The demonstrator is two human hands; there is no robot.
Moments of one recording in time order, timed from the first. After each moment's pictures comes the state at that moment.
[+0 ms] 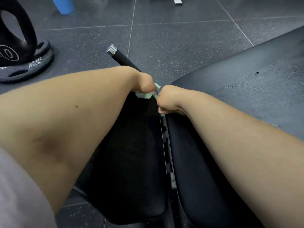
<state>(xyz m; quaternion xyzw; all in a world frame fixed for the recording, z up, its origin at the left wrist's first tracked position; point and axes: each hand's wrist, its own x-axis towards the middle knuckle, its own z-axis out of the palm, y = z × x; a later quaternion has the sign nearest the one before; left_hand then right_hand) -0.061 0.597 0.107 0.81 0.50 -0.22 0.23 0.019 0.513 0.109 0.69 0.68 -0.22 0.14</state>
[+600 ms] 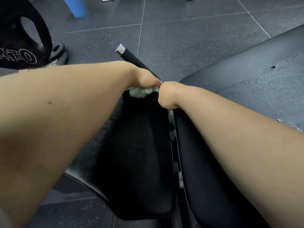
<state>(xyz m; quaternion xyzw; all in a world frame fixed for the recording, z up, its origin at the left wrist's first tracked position) -0.084 0.591 0.123 0.76 0.56 -0.19 0.27 0.002 0.515 0.115 0.66 0.72 -0.16 0.17</state>
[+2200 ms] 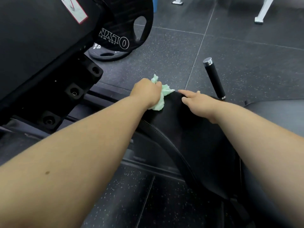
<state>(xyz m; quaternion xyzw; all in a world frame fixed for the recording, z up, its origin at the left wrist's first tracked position) -0.302 0.510 0.163 0.62 0.76 0.08 0.18 -0.135 0.495 0.158 0.61 0.70 -0.38 -0.05</state>
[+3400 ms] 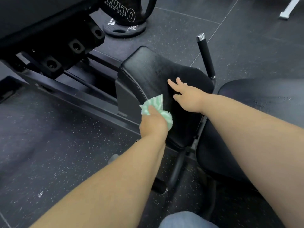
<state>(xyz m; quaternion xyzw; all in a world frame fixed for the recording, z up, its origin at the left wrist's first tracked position) -0.156 0.322 0.097 0.10 0.82 0.39 0.42 -0.061 0.415 0.131 0.49 0.81 -0.31 0.04</state>
